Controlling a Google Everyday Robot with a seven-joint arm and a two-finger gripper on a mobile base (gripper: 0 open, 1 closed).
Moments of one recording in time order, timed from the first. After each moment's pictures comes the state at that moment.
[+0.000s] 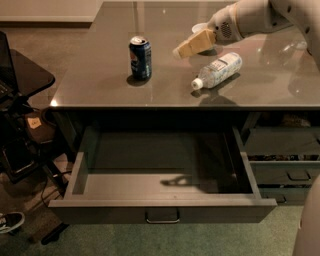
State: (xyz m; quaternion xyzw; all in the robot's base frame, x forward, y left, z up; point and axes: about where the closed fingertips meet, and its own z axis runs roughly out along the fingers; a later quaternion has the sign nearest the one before) arm 0.714 -0.101 0.959 -0.42 0.77 0.24 0.42
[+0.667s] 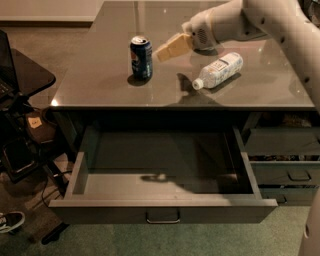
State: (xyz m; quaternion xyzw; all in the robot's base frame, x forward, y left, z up) arm 0.725 -0.049 0.955 -0.44 0.73 0.23 0.47
